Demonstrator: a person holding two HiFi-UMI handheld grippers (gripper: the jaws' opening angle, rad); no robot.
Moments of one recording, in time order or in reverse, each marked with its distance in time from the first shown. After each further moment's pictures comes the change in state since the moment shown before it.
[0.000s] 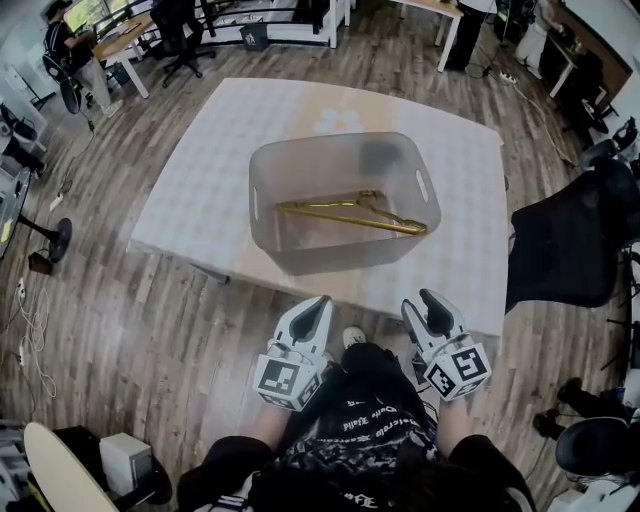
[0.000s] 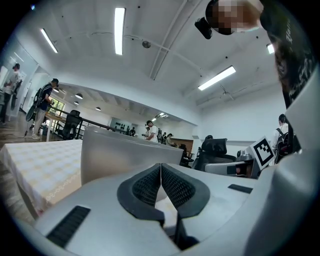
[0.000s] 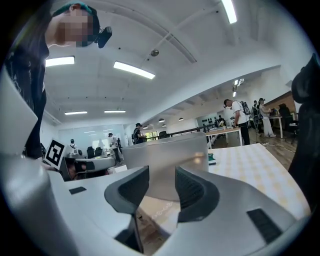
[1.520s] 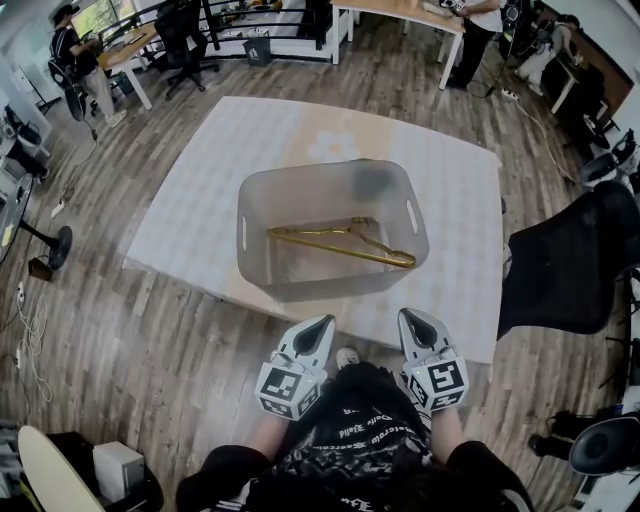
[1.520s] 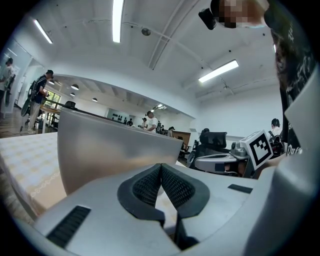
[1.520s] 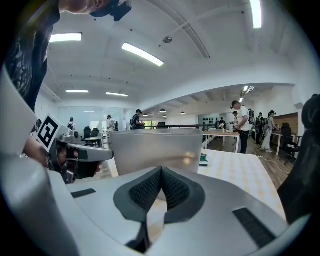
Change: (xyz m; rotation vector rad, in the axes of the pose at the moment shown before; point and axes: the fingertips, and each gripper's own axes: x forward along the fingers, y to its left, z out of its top) left arm 0.057 -0.005 -0.022 -0.013 0.105 -0.043; right arm 0.036 -0.042 -0.001 -0.174 0.123 -0.071
